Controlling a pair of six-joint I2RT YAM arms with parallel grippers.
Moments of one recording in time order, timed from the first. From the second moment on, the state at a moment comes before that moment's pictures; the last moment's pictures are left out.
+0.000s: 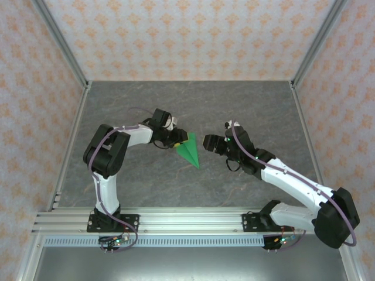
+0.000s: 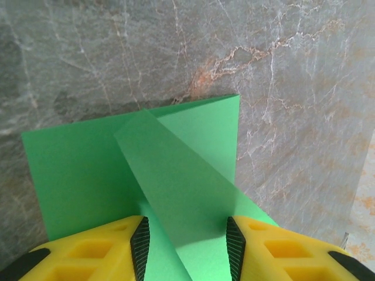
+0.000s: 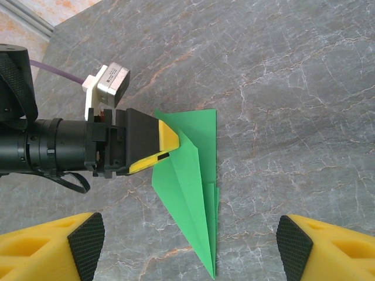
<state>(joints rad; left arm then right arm) -0.36 1.97 1.11 -0.12 0.56 -0.76 0.66 1.11 0.73 -0.24 0.06 0.72</state>
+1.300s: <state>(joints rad) -0.34 1.57 1.35 0.01 0.68 -0.84 0.22 1.18 0.61 0.51 -0.82 1.03</state>
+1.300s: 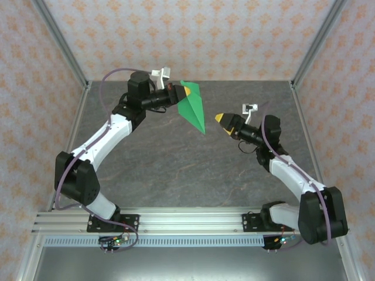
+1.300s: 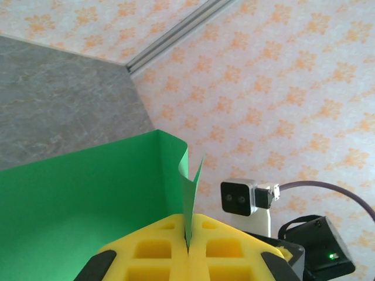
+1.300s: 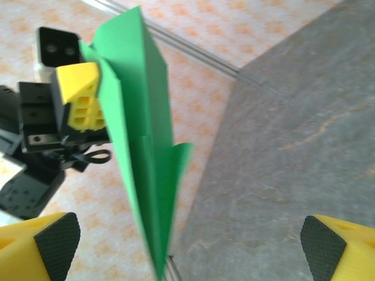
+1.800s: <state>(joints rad) -0.38 1.53 1.35 0.12 0.75 -0.94 0.33 1.28 0.69 0.66 -0.83 1.15</state>
